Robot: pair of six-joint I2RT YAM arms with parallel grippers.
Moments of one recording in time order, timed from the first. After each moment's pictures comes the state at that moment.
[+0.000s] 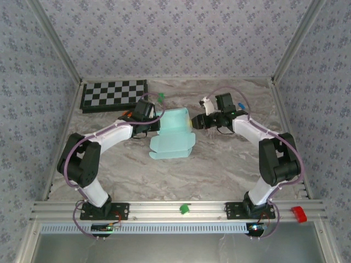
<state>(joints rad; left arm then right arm) -0.51 1.67 1.08 -0.27 0.04 -0.48 0.32 1.65 1.09 -0.28 -0.59 0.05</state>
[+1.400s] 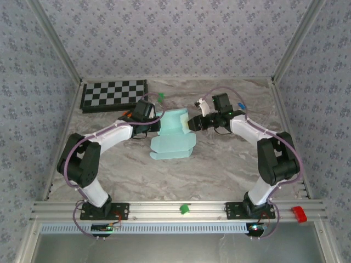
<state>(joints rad) -0.51 1.67 1.07 -0.26 0.06 -0.46 0.36 1.68 1.11 -0.27 -0.65 0.01</state>
